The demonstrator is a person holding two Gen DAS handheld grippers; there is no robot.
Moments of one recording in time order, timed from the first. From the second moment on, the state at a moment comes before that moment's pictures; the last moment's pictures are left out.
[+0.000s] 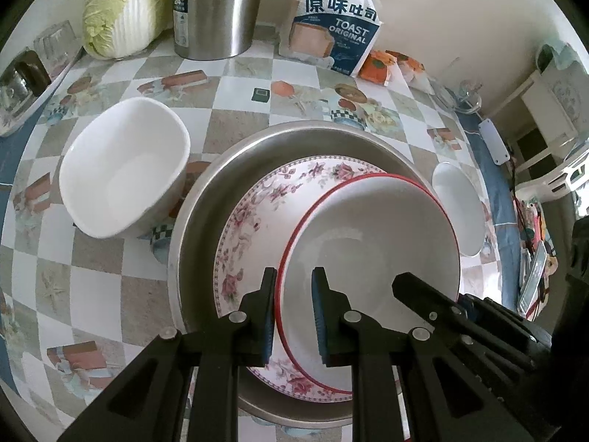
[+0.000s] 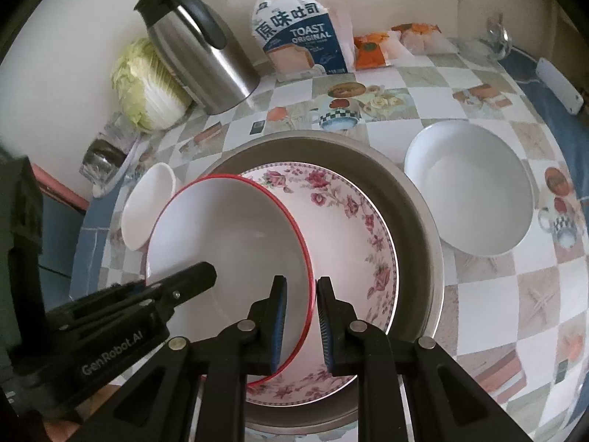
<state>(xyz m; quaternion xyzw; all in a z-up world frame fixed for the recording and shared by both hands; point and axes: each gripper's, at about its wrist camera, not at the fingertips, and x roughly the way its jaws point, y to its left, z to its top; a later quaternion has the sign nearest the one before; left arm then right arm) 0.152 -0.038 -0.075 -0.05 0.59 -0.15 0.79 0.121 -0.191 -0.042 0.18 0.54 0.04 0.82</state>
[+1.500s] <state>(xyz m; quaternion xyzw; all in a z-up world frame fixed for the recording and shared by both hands) 0.167 -0.034 -0.085 -0.09 0.59 -0.15 0.79 0.132 -0.201 -0.050 0.23 0.52 0.01 0.82</state>
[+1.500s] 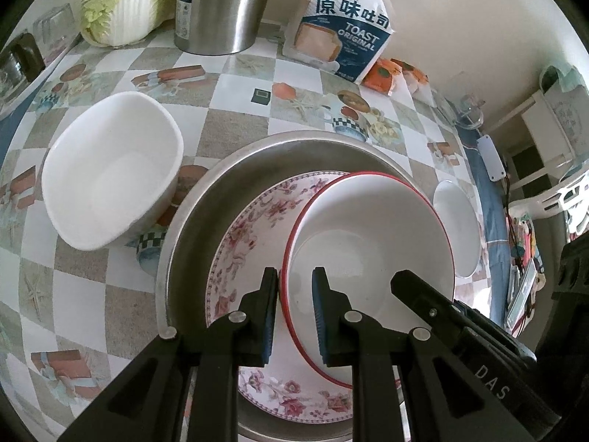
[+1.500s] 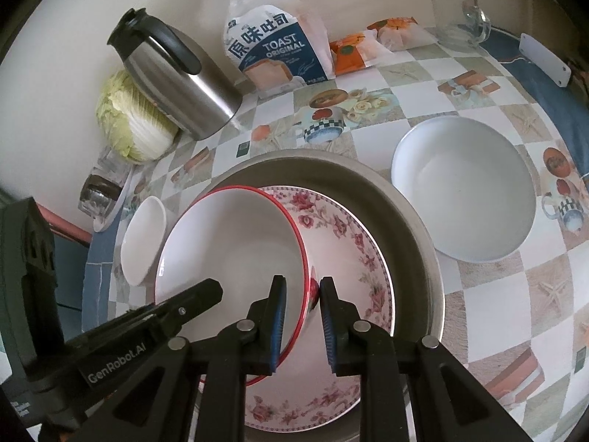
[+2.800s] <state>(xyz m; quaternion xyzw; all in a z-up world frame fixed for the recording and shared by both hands) 0.160 -0.008 -0.043 -0.12 0.56 -0.12 0.81 0.124 -0.221 0.012 0.23 0.46 -0.01 0.86</state>
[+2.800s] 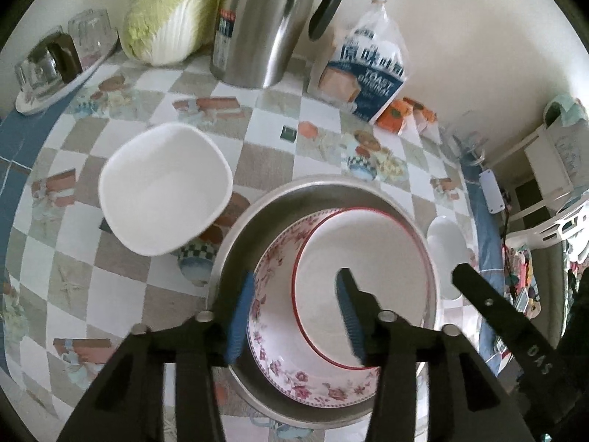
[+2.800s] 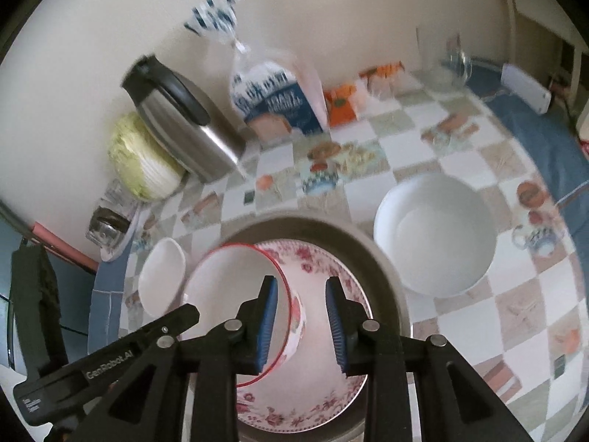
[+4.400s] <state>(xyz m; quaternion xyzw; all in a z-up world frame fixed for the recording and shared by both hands) 0.154 0.130 -0.032 -0.22 0.51 0.05 0.83 0.124 -0.148 0.022 0.09 0.47 0.02 0.88</state>
